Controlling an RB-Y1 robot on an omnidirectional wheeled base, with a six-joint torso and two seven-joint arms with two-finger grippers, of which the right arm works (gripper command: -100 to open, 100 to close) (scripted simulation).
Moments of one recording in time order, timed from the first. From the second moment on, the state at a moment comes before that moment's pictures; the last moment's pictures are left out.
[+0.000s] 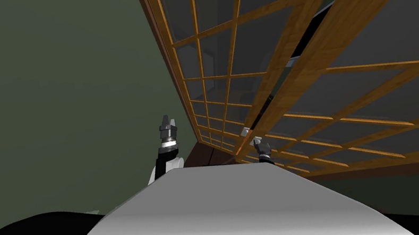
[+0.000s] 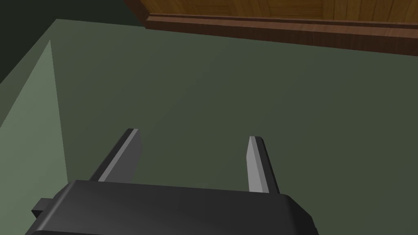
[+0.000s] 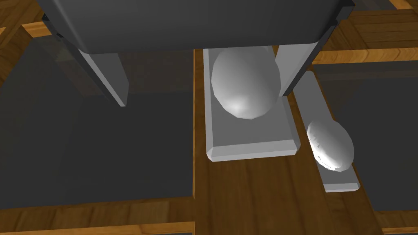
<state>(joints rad) 0.08 -0.27 -0.04 -0.68 -0.51 -0.86 -1.51</state>
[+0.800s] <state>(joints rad) 0.11 -0.27 -0.04 -0.69 -0.51 -0.86 -1.50</state>
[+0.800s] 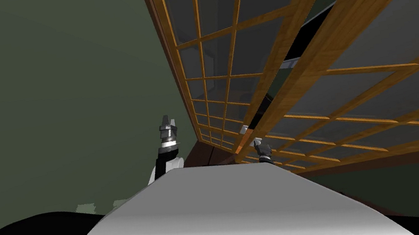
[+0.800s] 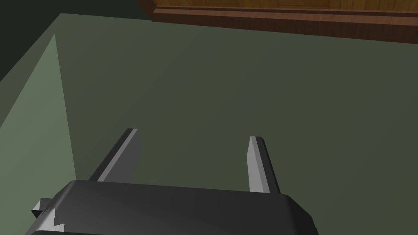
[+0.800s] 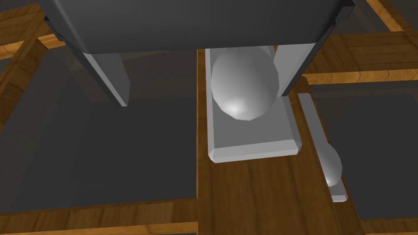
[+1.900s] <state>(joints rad) 0.13 -0.33 0.11 -0.75 -0.42 -0.90 -1.63</state>
